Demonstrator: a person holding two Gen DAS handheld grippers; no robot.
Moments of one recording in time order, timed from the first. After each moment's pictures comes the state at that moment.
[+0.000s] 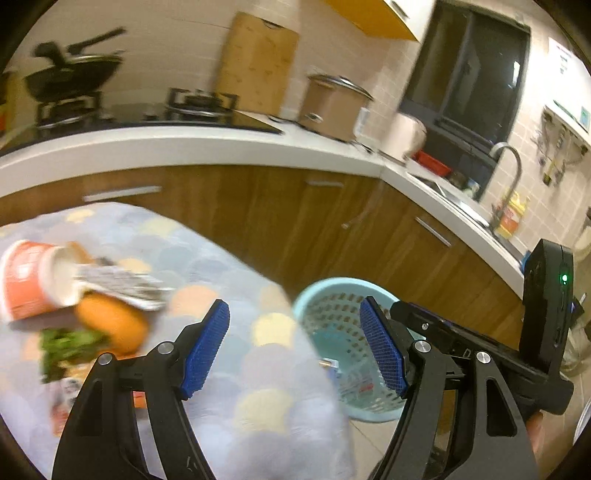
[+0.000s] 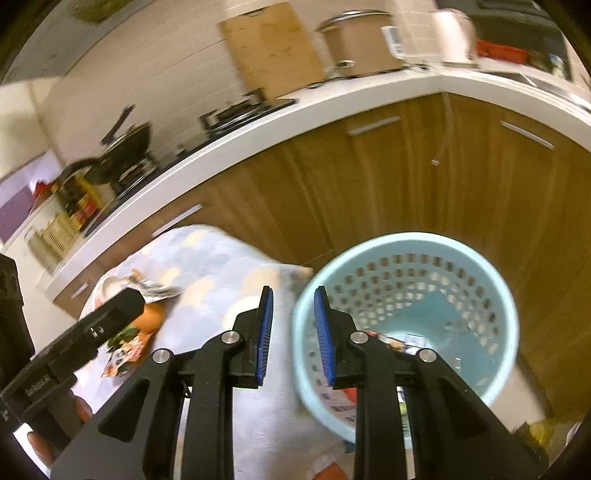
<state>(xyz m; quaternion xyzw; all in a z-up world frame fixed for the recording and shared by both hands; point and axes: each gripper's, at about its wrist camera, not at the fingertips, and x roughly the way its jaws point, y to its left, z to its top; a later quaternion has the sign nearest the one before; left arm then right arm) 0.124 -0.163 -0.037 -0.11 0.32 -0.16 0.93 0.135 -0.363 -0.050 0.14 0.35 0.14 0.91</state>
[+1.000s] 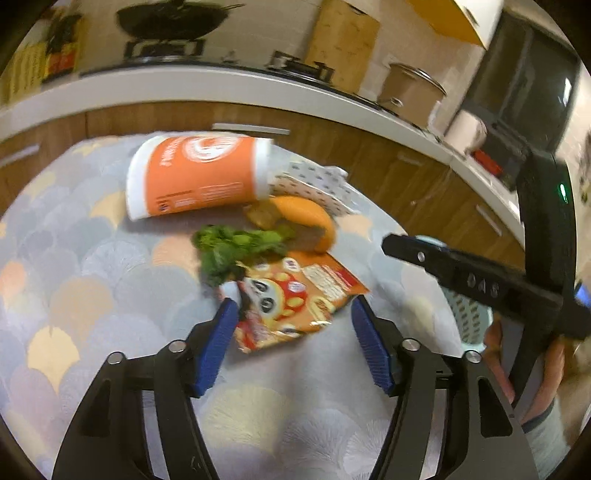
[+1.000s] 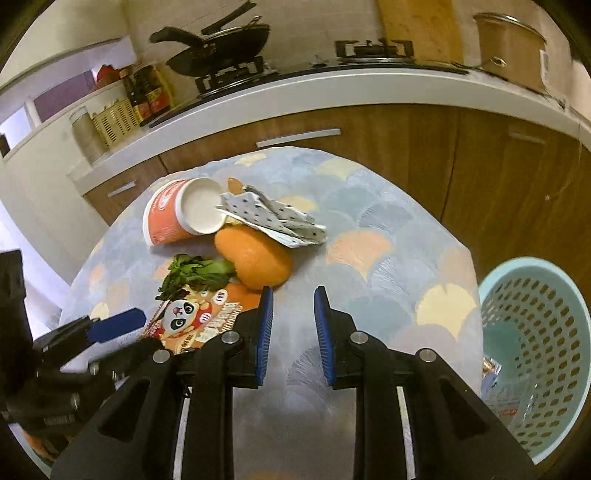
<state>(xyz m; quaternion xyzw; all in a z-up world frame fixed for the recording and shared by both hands) 0.078 -0.032 -0.088 -0.12 0.38 -0.08 0.91 0.151 -0.201 -0.078 0.02 0.40 0.26 0.88</state>
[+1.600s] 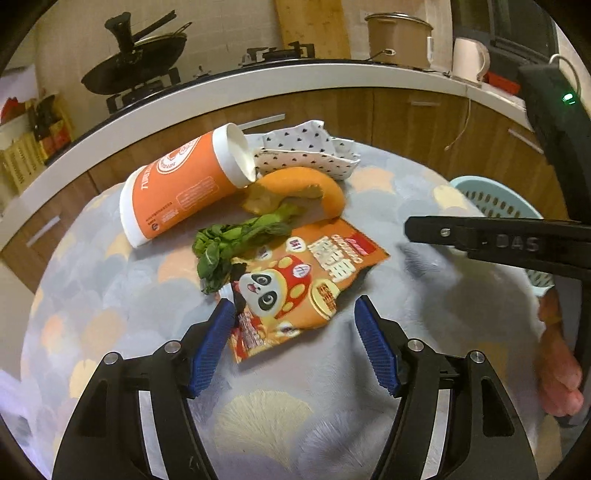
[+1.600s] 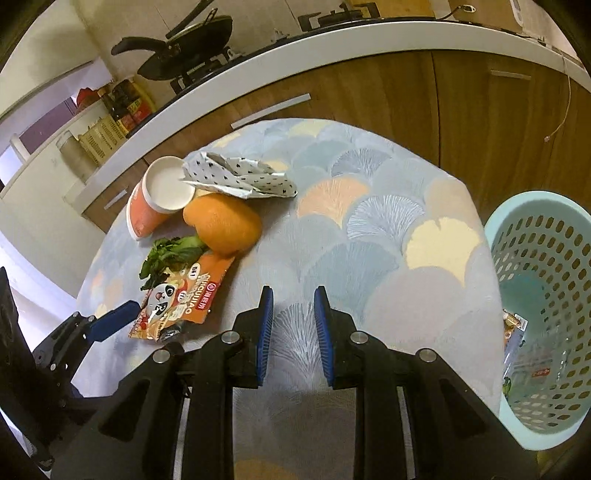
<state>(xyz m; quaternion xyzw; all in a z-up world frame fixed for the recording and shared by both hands) 0.088 -0.076 -0.108 0.06 0.40 -0.01 0.92 0.155 -0.221 -0.114 0.08 0.44 0.26 0.86</state>
